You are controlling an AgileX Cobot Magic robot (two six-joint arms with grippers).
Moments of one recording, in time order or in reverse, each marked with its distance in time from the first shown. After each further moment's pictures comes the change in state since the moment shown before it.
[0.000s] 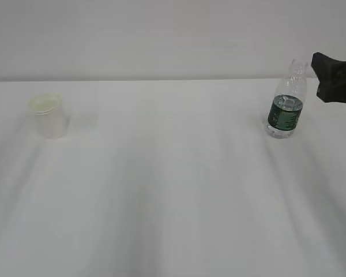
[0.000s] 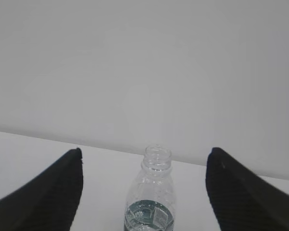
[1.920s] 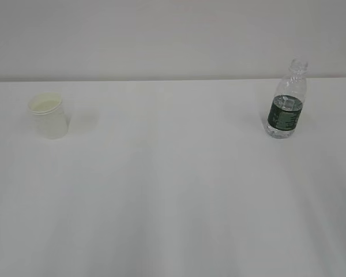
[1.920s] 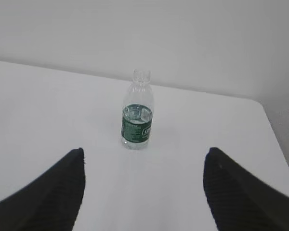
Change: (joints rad) left arm 0.000 -0.699 -0.098 -0.142 1.284 -0.002; right arm 0.000 -0.903 0.011 -0.009 1.172 0.003
